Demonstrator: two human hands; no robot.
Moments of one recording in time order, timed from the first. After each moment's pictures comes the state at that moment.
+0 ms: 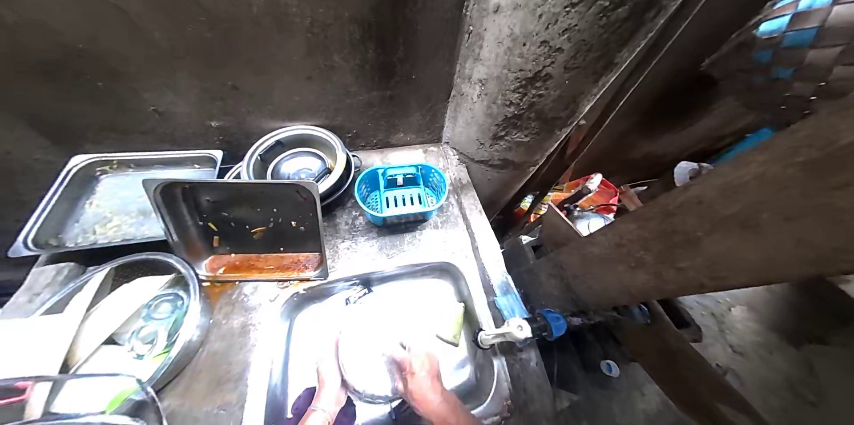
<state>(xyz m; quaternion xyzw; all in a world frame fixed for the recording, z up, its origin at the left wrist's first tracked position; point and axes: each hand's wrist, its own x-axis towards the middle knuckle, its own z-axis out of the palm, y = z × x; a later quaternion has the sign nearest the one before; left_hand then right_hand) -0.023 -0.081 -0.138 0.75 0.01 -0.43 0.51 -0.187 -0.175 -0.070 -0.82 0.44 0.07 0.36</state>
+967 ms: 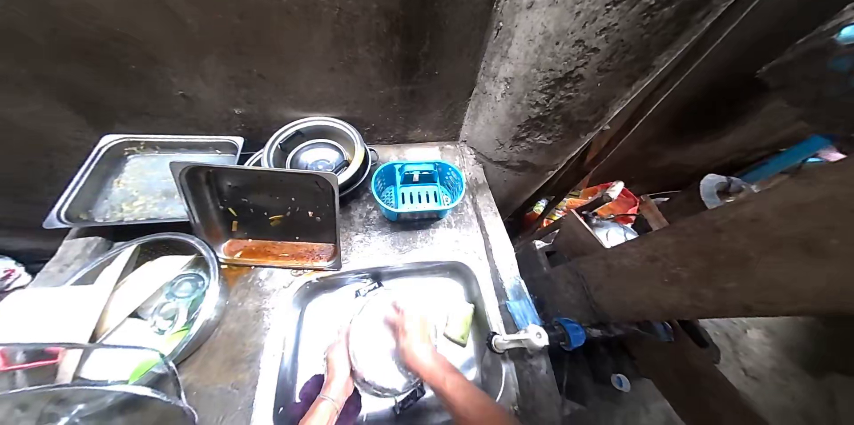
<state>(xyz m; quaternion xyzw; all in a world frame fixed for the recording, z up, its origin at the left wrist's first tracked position) -0.016 -0.092 -0.156 0.73 0.05 -0.40 0.54 -0.141 -0.206 -0.057 -0.84 0.37 0.00 0.41</state>
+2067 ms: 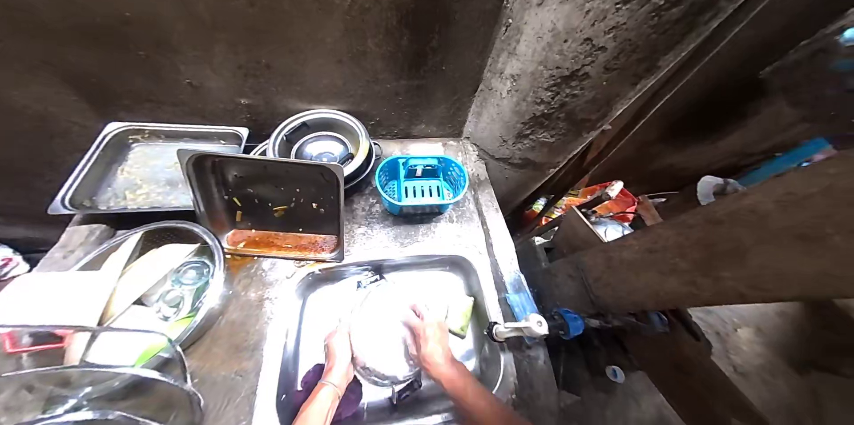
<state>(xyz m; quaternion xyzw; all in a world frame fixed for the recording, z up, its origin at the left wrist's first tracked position) -0.014 -0.103 -0.129 0.78 0.04 -0.39 0.49 -0.181 -0.187 -0.082 -0.87 0.37 -0.02 0.32</state>
